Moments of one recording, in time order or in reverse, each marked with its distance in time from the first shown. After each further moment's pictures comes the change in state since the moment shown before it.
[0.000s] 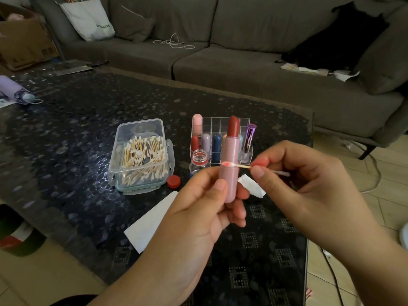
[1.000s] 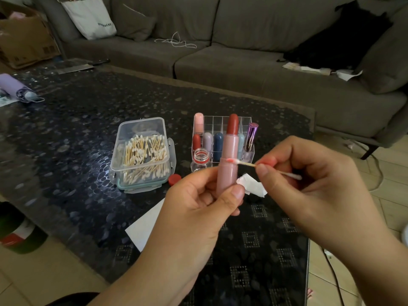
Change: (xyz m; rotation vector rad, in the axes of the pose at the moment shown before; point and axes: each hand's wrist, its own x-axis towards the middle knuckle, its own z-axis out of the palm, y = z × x) left_hand 0.001 0.005 0.004 0.221 0.153 0.067; right_hand -0.001 -0.004 0.001 -0.024 0.041 -0.051
